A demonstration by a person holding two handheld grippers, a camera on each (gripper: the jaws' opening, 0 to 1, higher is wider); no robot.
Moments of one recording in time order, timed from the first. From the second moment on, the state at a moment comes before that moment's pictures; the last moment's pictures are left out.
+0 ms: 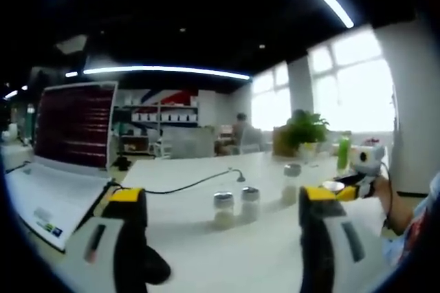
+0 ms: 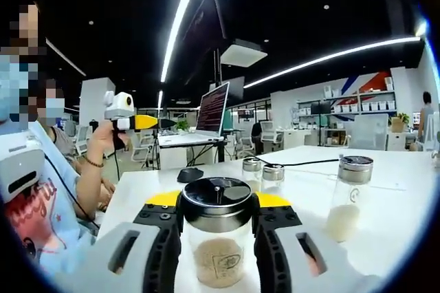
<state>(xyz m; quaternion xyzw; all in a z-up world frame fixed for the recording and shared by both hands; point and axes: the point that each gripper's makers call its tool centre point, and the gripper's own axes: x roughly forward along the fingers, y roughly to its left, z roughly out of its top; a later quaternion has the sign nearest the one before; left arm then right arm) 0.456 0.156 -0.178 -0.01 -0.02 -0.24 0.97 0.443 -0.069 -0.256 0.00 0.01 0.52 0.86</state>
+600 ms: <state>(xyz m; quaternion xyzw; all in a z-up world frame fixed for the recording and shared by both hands) 0.456 0.157 -0.179 -0.01 -0.02 -0.24 0.97 0.444 -0.069 -0.256 -0.01 0.00 0.47 0.88</state>
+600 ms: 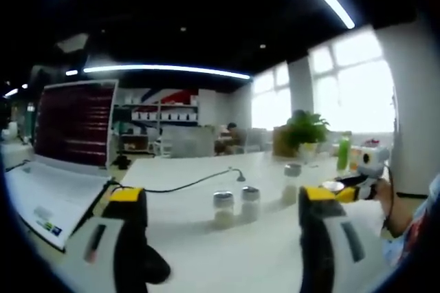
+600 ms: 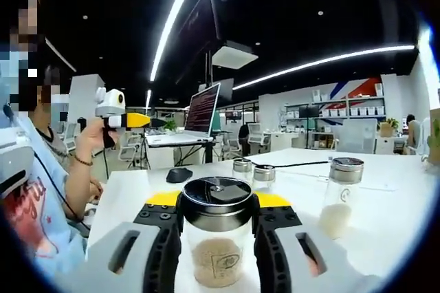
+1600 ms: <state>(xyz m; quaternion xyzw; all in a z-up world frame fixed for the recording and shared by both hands) 0.455 0.155 -0.181 -0.01 -0.01 -0.24 0.97 0.448 -0.075 -0.258 0.00 0.00 0.38 0.92</state>
